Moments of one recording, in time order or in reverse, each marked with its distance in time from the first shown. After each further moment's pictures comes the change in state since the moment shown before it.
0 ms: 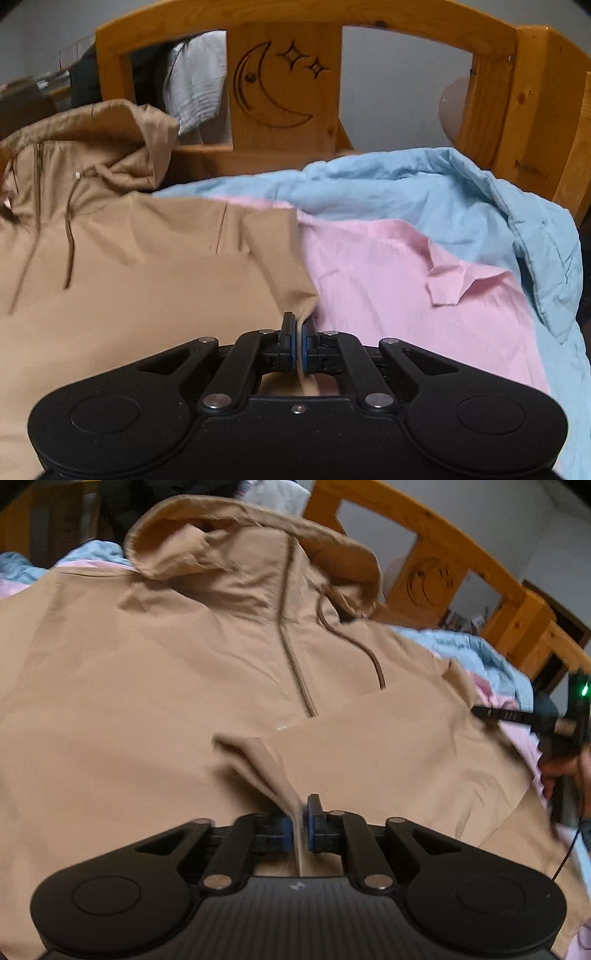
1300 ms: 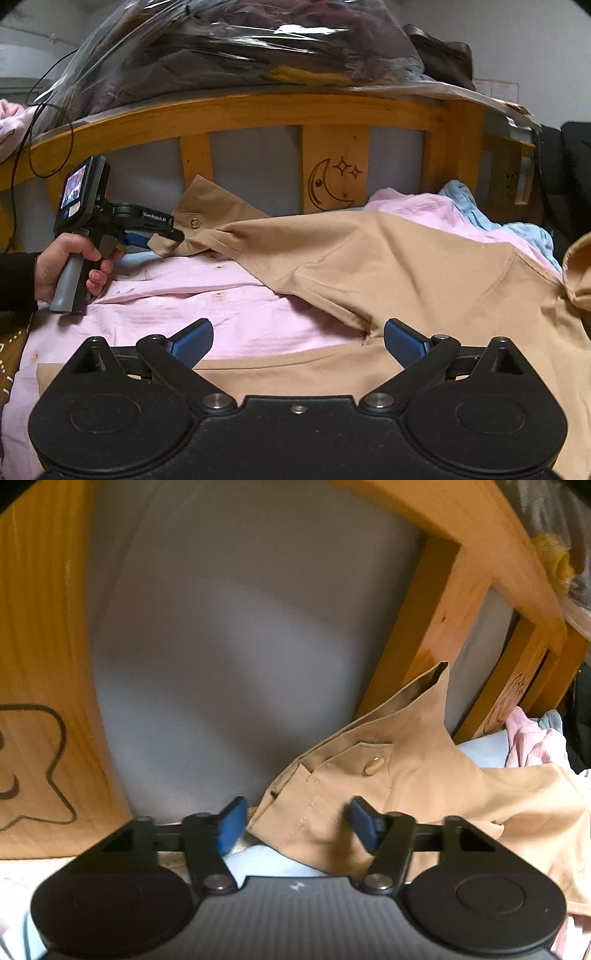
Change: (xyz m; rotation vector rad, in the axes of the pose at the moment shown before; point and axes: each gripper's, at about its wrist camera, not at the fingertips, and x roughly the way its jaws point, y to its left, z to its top) left arm -0.275 0.330 -0.154 -0.832 -0.452 0.871; right arm -0.127 0.398 -0.039 -0.650 -0.170 0.987
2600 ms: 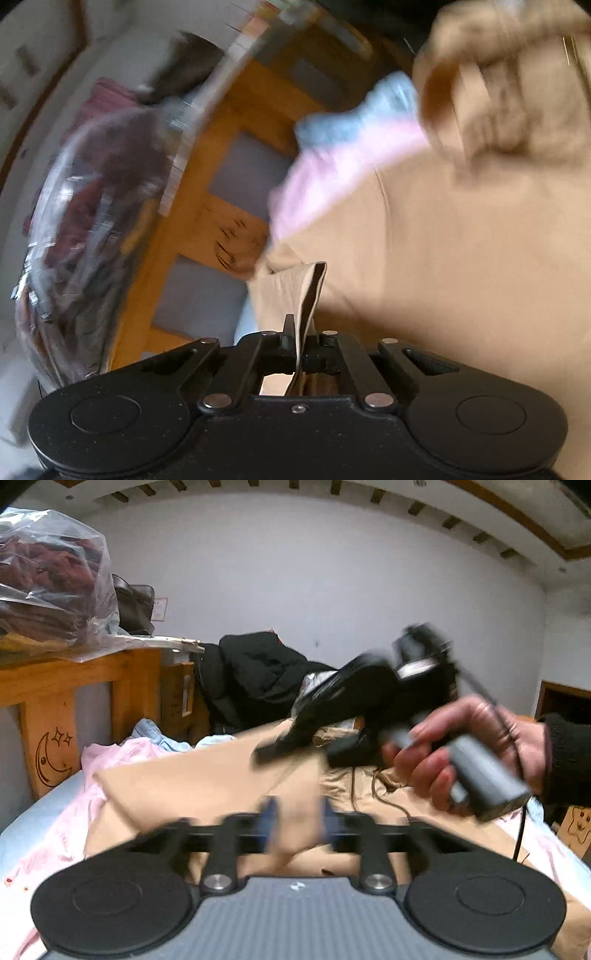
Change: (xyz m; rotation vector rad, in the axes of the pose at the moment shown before) left arm -0.220 -0.201 -0.127 0.618 -0.179 -0.876; right arm -0.048 -0.155 0.051 0.960 0.049 0.089
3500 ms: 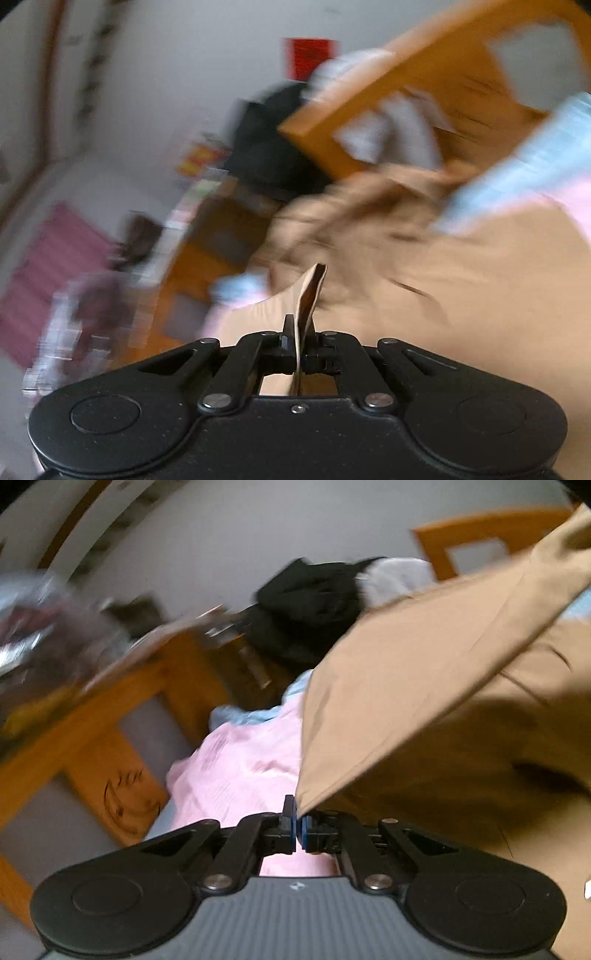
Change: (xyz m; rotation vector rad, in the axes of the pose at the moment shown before) left arm 0.116 0.010 -0.049 0.553 0.216 0.378; right arm -0.242 -0.097 -0.050 0.178 -0.399 -0.265
